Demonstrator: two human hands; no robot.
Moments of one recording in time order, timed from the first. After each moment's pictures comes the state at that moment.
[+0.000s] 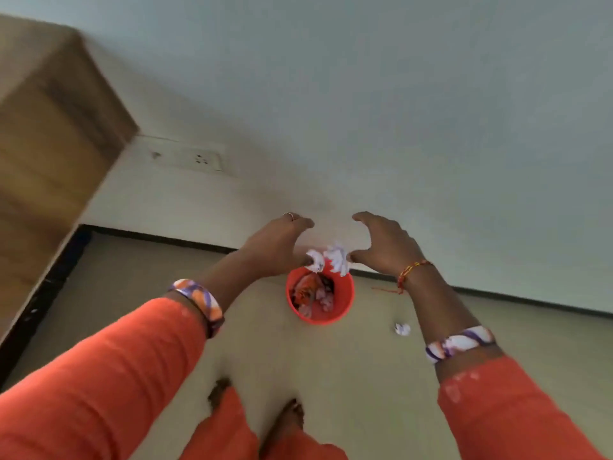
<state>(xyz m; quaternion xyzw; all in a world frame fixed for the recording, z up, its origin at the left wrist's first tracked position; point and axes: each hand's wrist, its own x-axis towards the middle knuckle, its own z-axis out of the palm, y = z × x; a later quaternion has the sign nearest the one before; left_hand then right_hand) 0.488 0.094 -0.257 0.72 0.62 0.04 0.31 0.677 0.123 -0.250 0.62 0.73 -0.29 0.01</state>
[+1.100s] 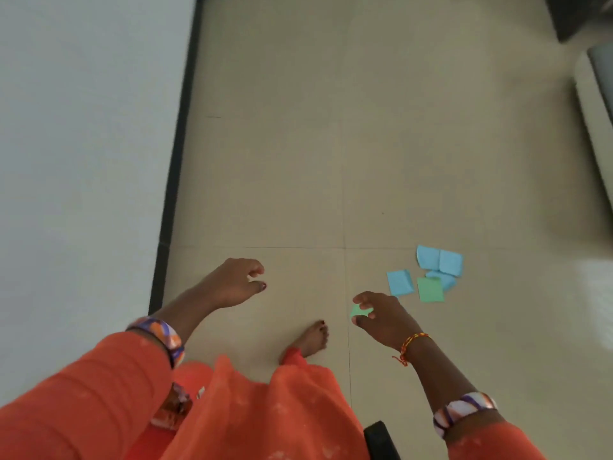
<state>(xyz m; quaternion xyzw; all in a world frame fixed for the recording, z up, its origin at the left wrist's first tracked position) 0.931 -0.012 -0.372 0.89 0.01 -0.38 0.24 0.879 -0.283 -0.380 0.86 -0.12 -0.41 -0.29</state>
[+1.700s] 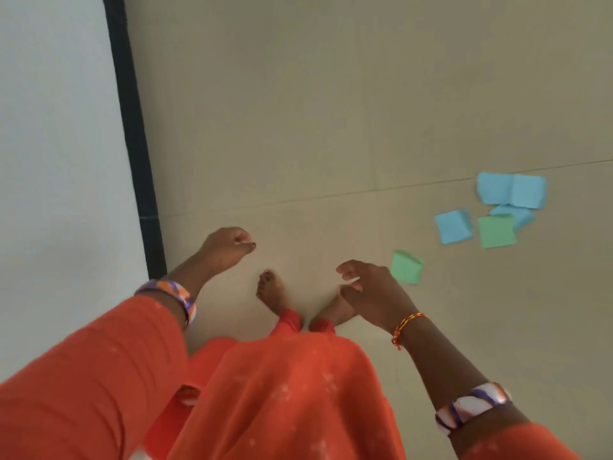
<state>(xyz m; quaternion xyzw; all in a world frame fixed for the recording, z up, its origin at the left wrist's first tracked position) 1.022 0.004 -0.566 0.84 0.18 -0.45 0.24 0.942 -0.236 -0.535 0.80 -0.15 -0.44 -0.37</state>
